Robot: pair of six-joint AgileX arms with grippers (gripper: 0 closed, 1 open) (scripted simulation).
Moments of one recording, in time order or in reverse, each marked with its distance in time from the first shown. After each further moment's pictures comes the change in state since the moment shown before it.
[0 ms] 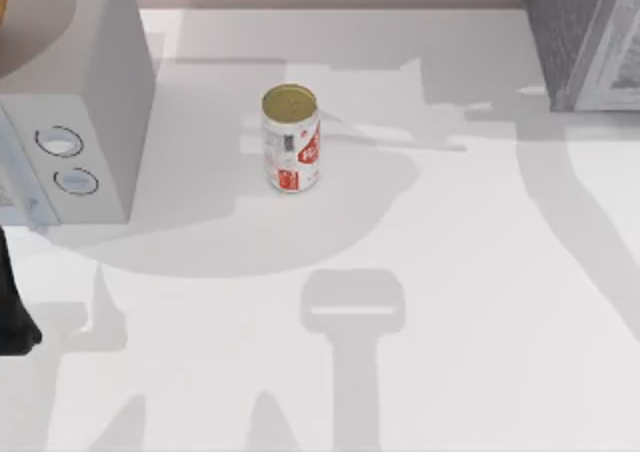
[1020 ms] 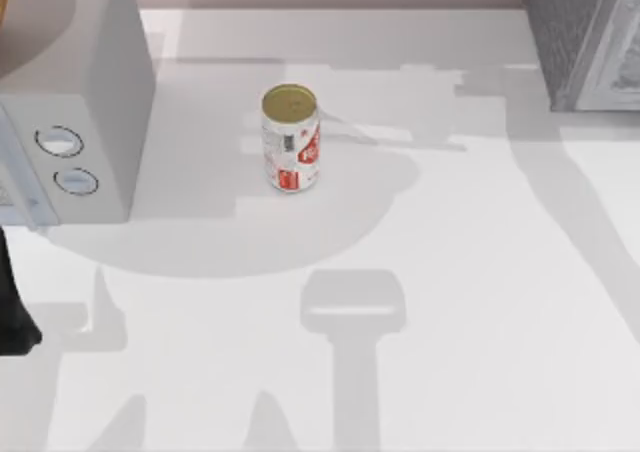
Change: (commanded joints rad) left arm 0.000 0.000 0.000 0.000 0.000 0.000; right arm -0.103 0.128 0.113 0.038 -0.059 -0.010
